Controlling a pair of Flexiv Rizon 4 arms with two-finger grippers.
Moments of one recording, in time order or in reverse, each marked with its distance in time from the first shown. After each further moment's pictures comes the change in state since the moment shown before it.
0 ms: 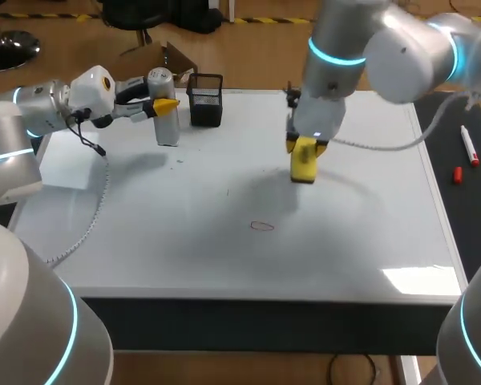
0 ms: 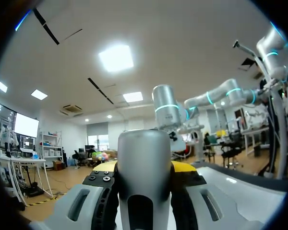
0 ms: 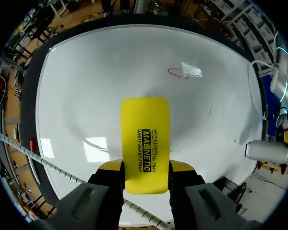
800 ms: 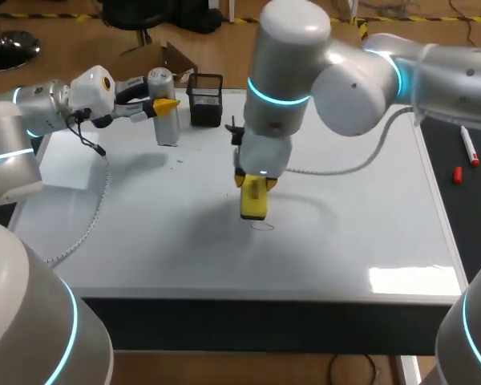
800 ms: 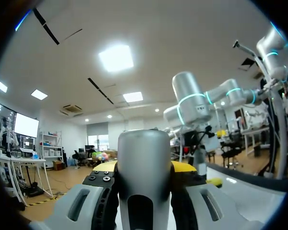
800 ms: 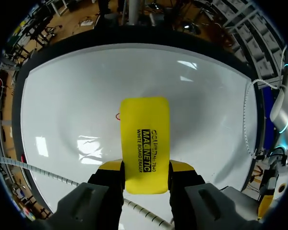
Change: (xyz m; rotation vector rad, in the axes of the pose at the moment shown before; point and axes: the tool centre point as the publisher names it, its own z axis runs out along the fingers) left arm 0.000 0.000 0.000 0.000 0.000 0.000; right arm -0.089 0.090 0.023 -0.018 -0.008 -0.046
